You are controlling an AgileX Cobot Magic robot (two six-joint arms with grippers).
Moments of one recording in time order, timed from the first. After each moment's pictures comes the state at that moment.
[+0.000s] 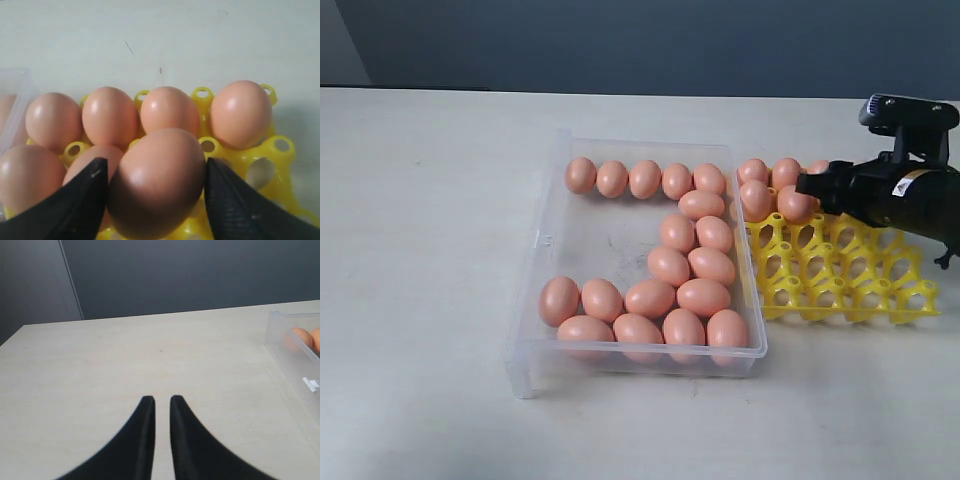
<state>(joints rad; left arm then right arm) 0.09 0.03 -0.01 0.18 0.25 -0.12 0.14 1.74 -0.65 0.06 -0.33 0.14</state>
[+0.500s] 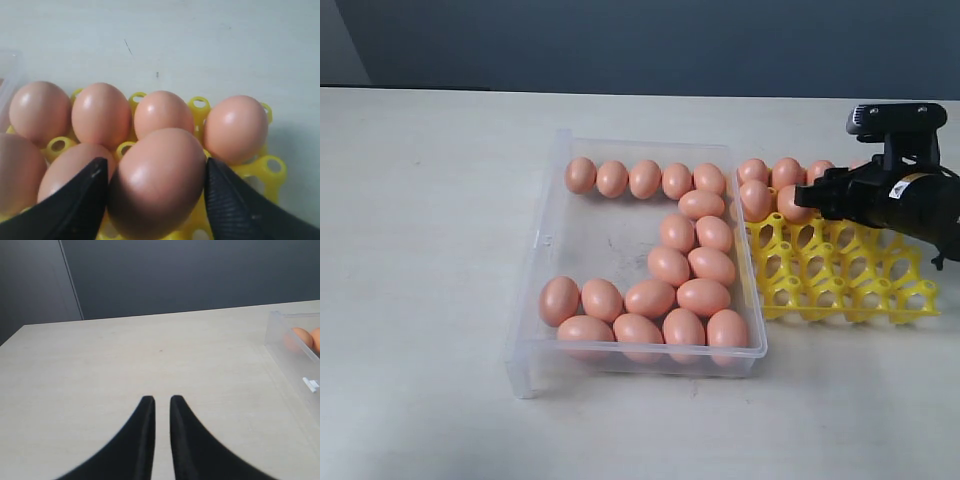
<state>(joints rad) 0.09 0.03 -0.01 0.18 0.25 -0.12 0.14 1.78 -0.65 0.11 -0.39 -0.04</state>
